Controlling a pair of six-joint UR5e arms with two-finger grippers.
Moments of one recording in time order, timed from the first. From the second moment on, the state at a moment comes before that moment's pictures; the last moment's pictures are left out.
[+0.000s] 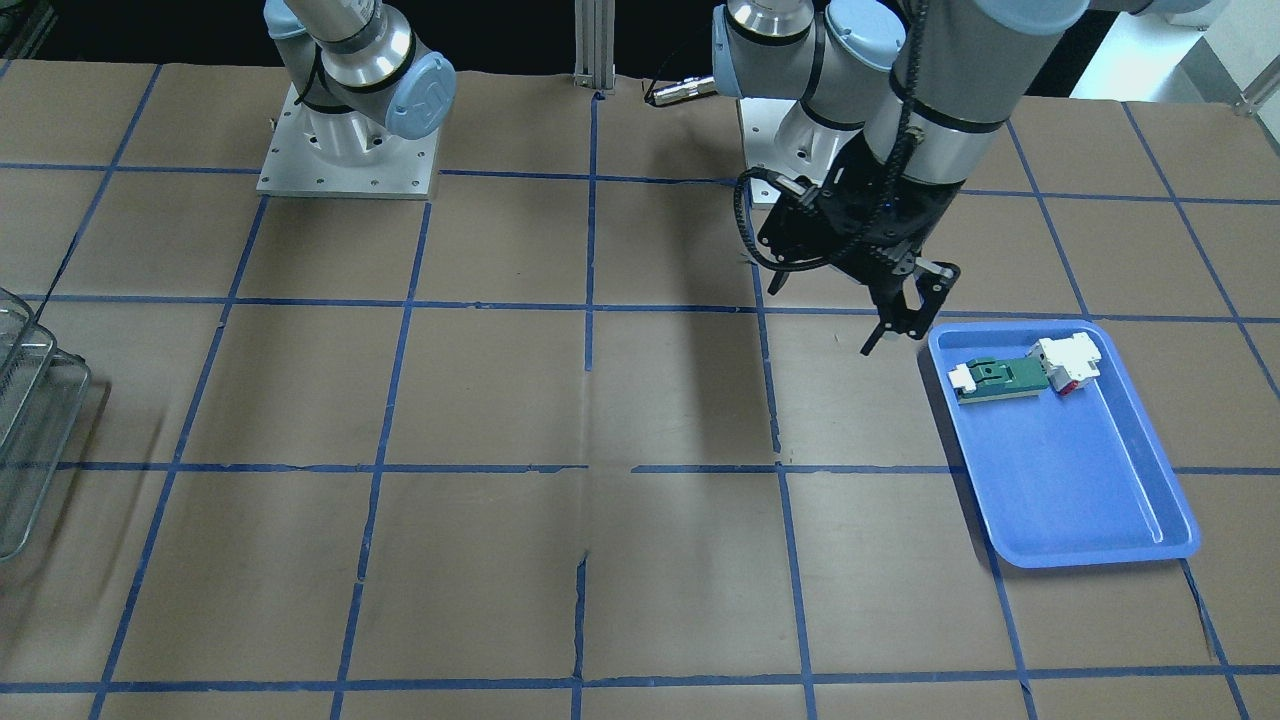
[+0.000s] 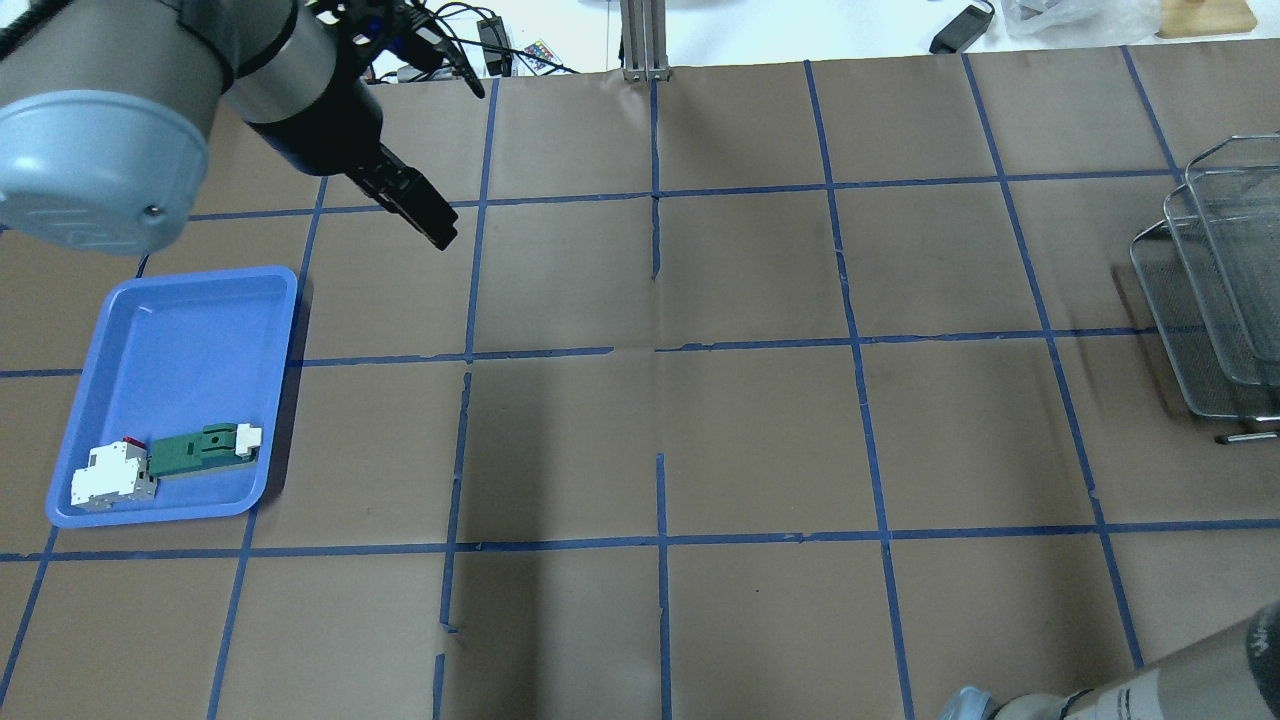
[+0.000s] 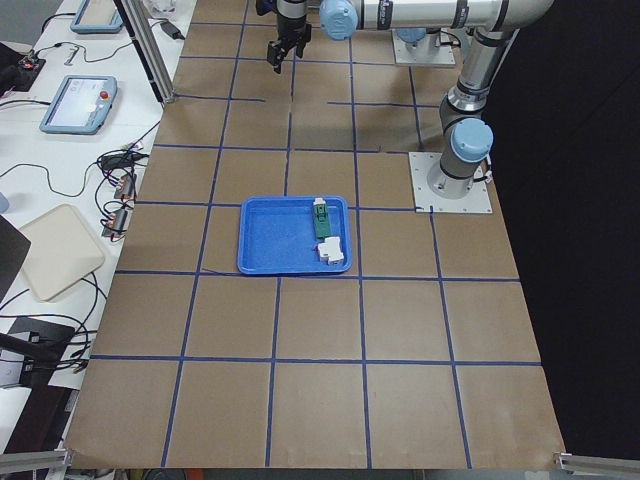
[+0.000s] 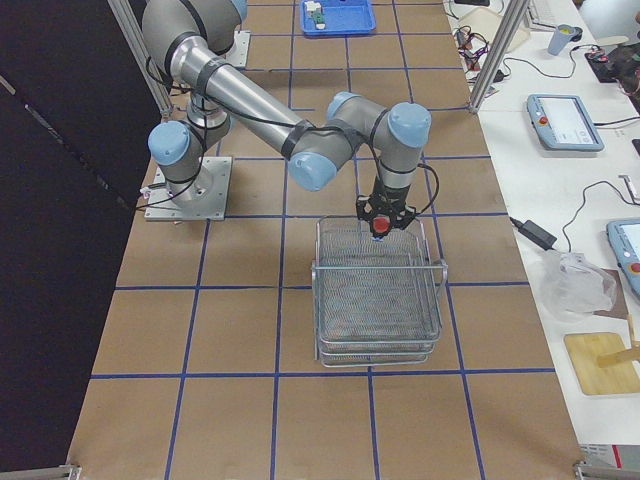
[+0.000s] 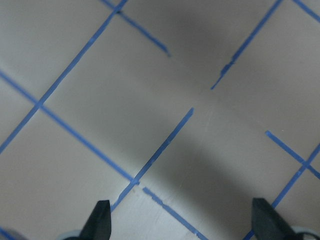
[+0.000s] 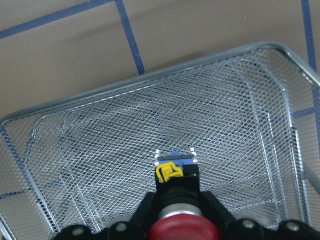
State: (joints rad) left arm -1.56 -1.60 -1.61 -1.38 1.47 0.62; right arm 0.93 -1.23 1.46 -1.85 -1.70 -1.92
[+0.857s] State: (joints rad) left arm -1.52 -1.56 -1.61 -1.48 1.58 0.15; right arm 0.95 -1.27 1.47 -1.81 -1.70 -1.78
